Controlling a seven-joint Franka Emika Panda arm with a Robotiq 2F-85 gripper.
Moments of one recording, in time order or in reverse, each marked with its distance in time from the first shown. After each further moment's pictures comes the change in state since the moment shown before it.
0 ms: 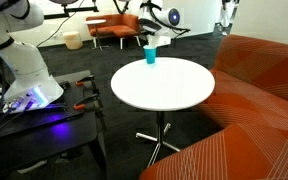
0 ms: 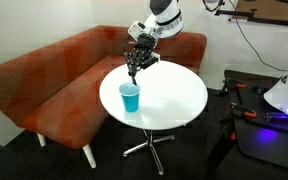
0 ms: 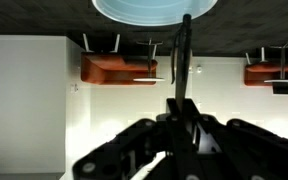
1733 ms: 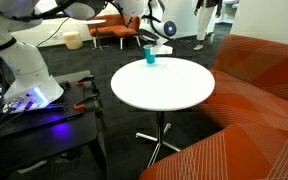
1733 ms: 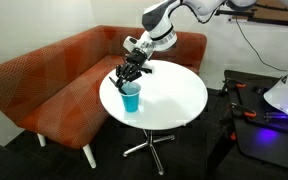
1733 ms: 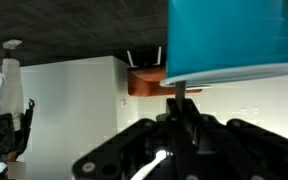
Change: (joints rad) arm 0.136 0.107 -0.072 0.092 0.052 0.262 0.064
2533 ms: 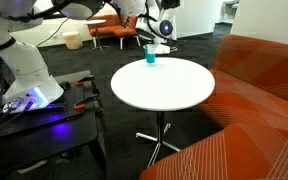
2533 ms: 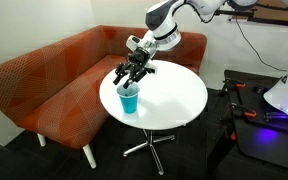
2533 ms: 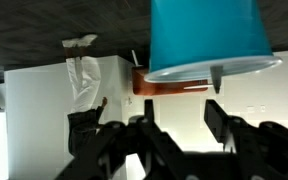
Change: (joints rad) arm -0.045 0.001 0.040 -0.075 0.000 0.068 0.013
